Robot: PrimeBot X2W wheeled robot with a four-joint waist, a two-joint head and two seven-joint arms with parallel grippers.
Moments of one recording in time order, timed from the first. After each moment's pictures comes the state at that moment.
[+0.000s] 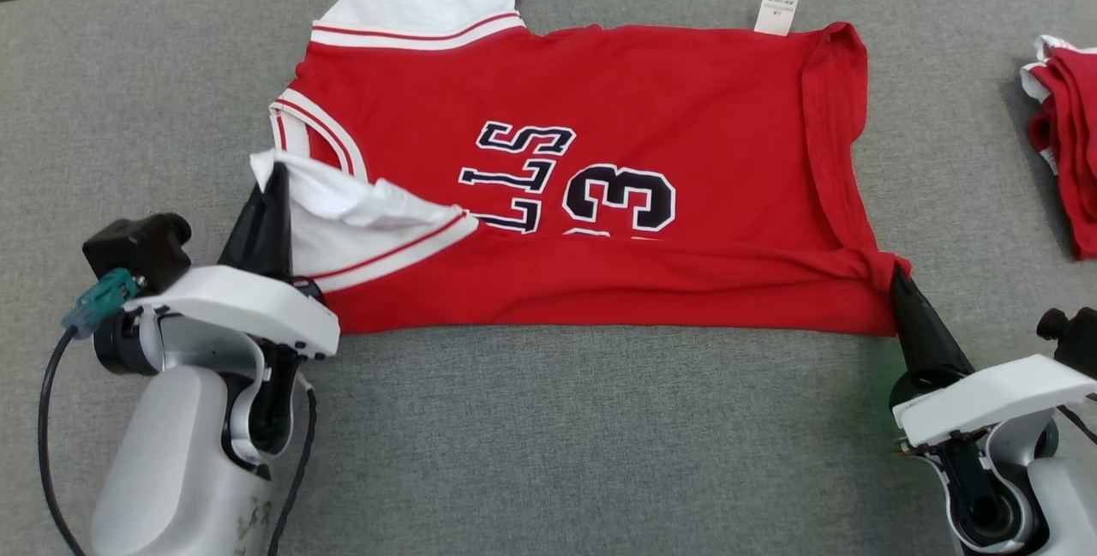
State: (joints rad) left arm -0.40 0.12 -0.10 0.29 -0.50 0.02 -0.02; right arm -0.19 -0.18 0.11 0.19 0.88 0.13 0.08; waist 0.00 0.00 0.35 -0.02
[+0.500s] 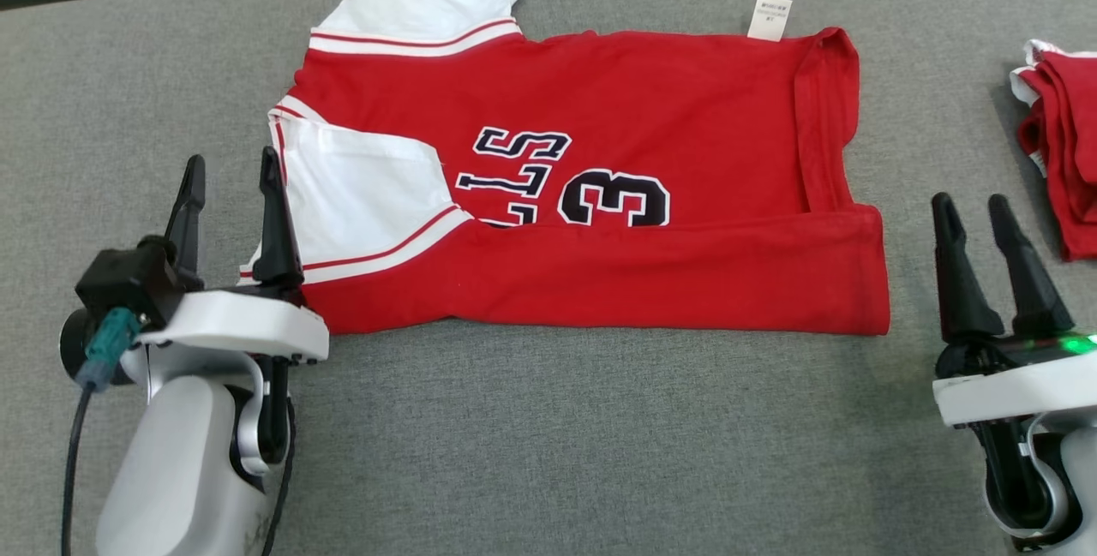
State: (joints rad) left arm -0.40 0.13 -0.11 0.33 -0.38 0.08 -0.25; right arm -0.22 -0.31 0.17 0.11 0.70 0.13 -0.18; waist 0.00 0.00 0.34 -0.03
